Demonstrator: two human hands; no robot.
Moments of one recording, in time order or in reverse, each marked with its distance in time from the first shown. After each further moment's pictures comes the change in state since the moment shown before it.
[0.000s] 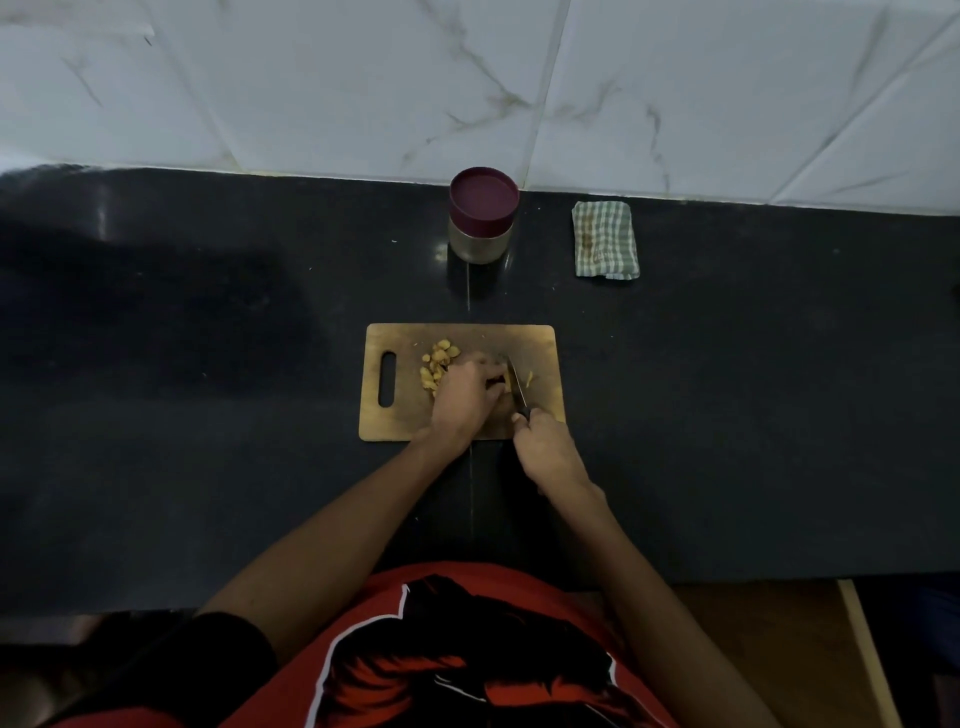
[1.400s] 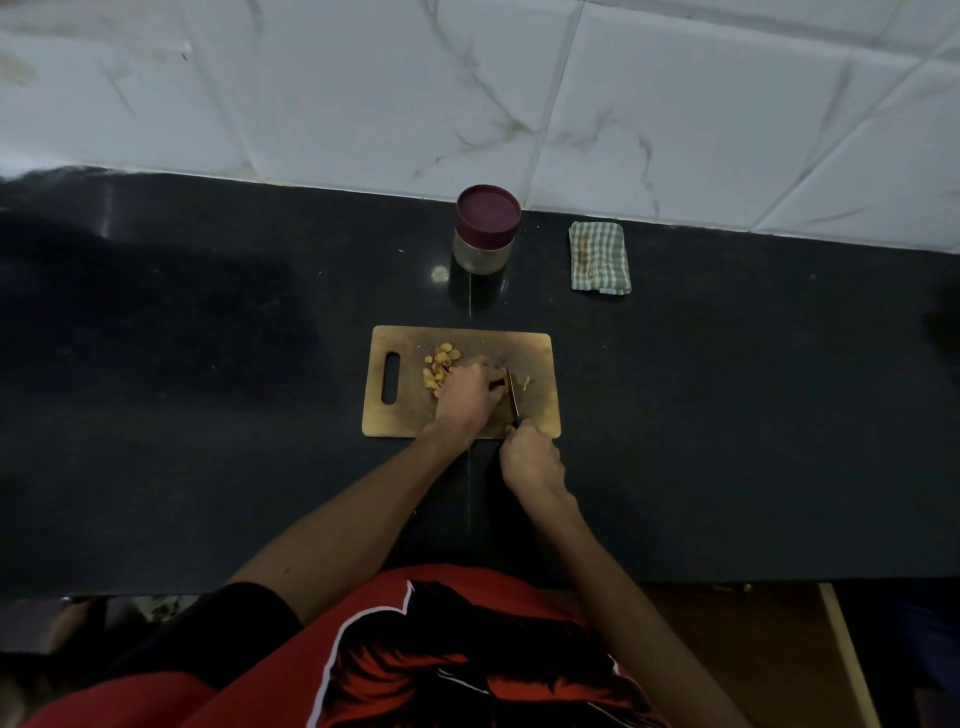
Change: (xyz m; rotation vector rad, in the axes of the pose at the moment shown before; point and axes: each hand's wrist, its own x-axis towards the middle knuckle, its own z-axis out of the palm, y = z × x) left_hand -0.008 0.010 -0.005 0.066 0.018 0.026; right_hand -0.019 -0.005 0.023 -0.108 0.153 0.030
